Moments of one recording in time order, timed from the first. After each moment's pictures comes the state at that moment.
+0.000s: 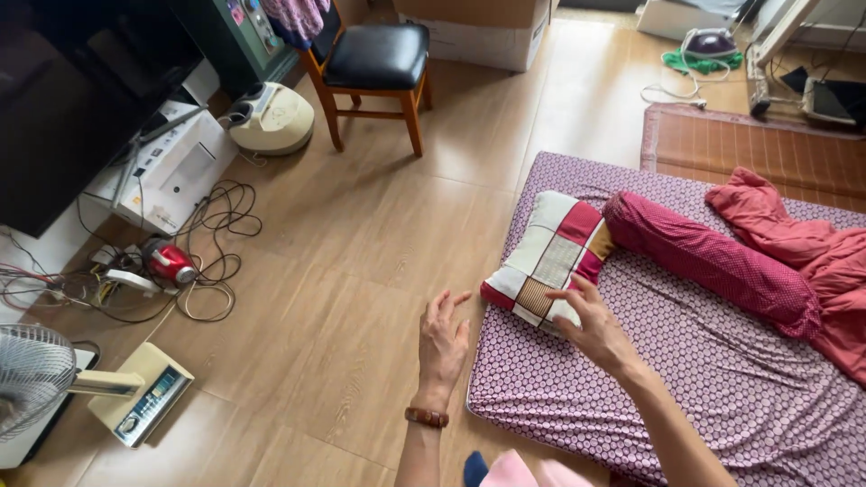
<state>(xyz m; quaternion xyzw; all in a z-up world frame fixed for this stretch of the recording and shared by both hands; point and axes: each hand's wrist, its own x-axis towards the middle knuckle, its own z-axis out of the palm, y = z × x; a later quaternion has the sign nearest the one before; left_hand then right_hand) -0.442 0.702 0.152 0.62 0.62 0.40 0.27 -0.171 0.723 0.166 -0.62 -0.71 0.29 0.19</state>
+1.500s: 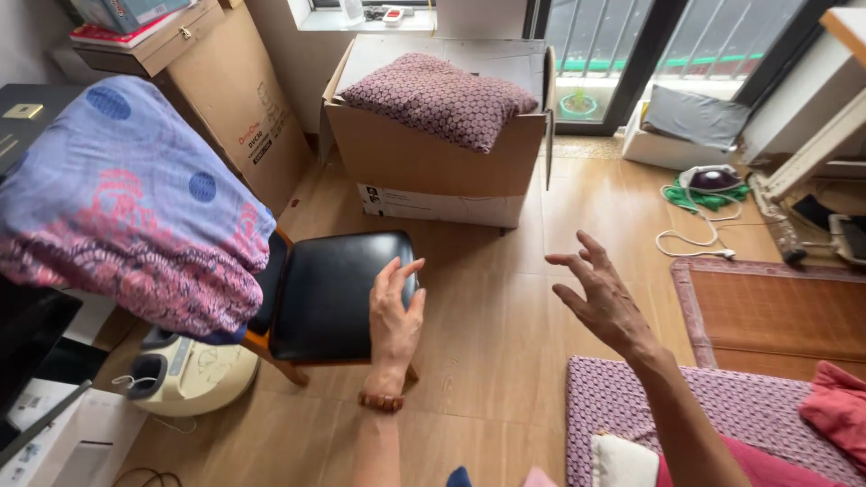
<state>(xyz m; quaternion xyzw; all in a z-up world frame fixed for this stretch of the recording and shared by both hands) -0.558 1.743 0.252 0.65 0.56 0.46 0.23 -0.255 1.701 0.278 -0.64 -0.69 0.14 0.31</state>
